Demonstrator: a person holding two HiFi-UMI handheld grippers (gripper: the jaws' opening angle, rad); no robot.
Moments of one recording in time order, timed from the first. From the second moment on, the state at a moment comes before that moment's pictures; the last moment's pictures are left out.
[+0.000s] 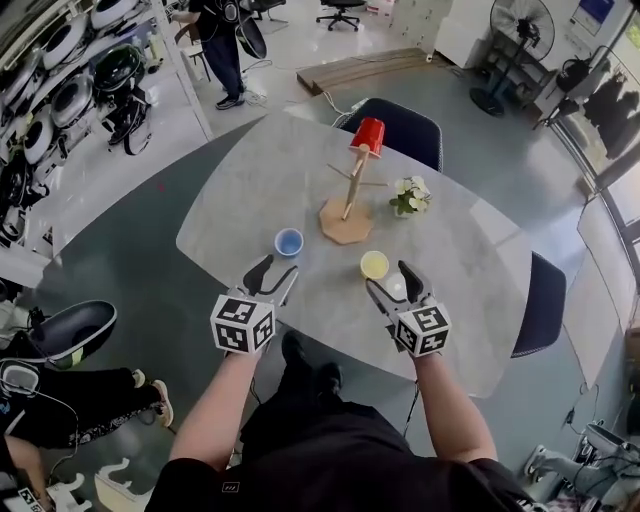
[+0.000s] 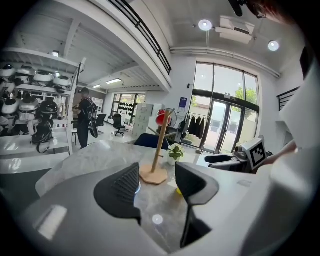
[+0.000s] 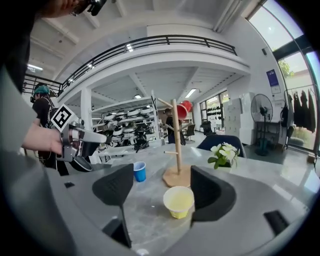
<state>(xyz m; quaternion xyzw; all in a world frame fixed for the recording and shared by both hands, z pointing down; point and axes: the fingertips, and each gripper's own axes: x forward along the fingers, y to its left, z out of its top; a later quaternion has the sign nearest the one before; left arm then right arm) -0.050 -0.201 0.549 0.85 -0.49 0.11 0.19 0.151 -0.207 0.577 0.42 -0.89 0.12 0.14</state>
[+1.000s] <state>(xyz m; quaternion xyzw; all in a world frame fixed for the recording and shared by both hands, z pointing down) -0.042 -0.223 0.613 0.84 -0.48 0.16 0.22 0.154 -0.264 0.718 0.46 -0.85 0.16 0.21</state>
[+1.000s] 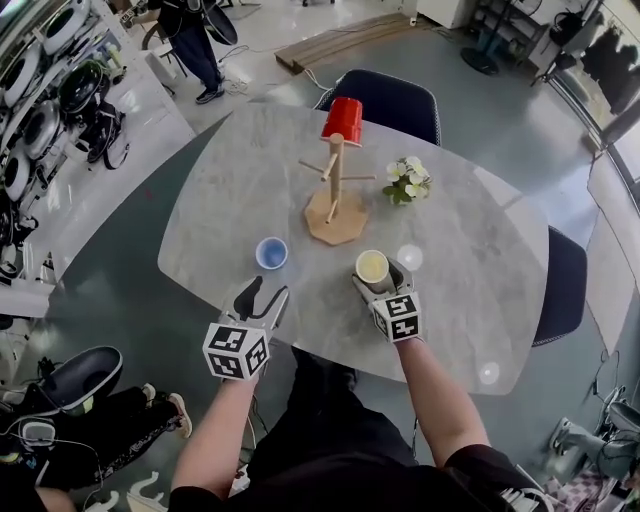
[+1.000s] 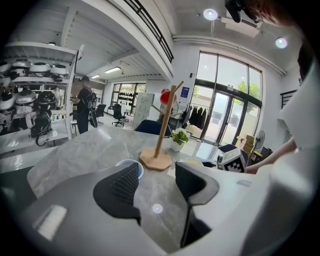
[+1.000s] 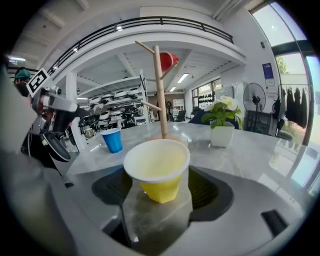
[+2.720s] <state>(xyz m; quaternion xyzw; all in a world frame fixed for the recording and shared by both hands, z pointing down) -0.053 -0.336 0.505 0.89 -0.41 0.10 0.16 0.167 -0.346 0.548 0.51 -0.81 0.12 0.25</state>
